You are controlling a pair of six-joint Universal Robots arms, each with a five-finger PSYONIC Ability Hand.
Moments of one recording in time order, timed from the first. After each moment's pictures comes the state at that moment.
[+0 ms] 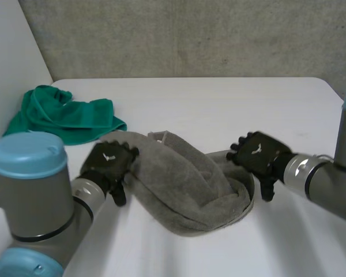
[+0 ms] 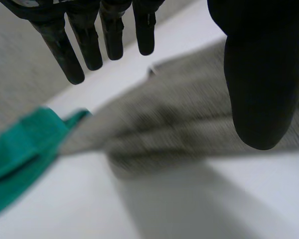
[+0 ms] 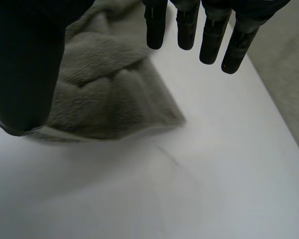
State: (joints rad) left arm 4.14 -1.89 -1.72 3.22 -1.69 3.41; right arm 1.88 -1.20 1.54 0.24 1.21 2.25; left_hand 0.27 0.27 0.27 0.27 0.10; right_hand 0.19 0.22 0.21 0.23 0.05
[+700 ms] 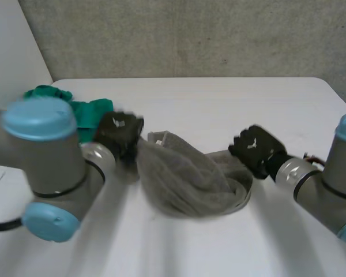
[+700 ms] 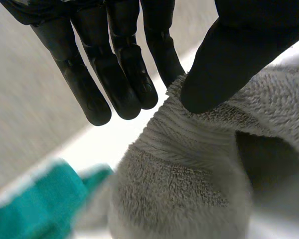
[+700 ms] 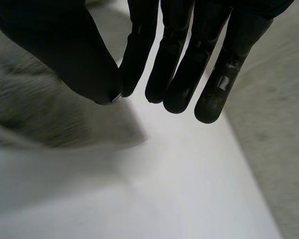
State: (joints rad) left arm 4.15 -1.95 -1.47 3.24 -1.64 3.43; right arm 1.87 -1.20 1.66 -0.15 1.17 2.29; left_hand 1.10 1.19 1.18 1.20 0.97; right_hand 0.99 1.17 1.18 1.19 0.99
